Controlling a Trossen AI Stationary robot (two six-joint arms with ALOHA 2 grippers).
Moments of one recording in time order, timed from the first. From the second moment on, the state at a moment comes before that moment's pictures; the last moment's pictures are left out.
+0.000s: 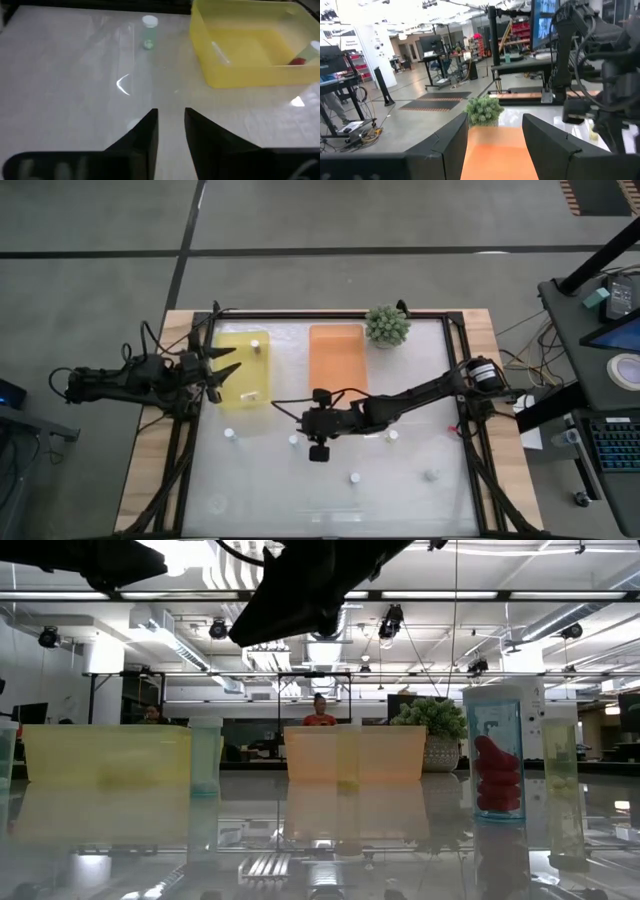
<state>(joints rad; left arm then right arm) -0.09 0.29 0.43 -0.12 -0.48 0.20 0.23 1.94 1.42 -0.09 0.26 0.09</state>
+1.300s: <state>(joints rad) -0.09 0.29 0.43 -0.10 -0.48 0.22 0.23 2.16 1.46 0.04 0.18 0.08</state>
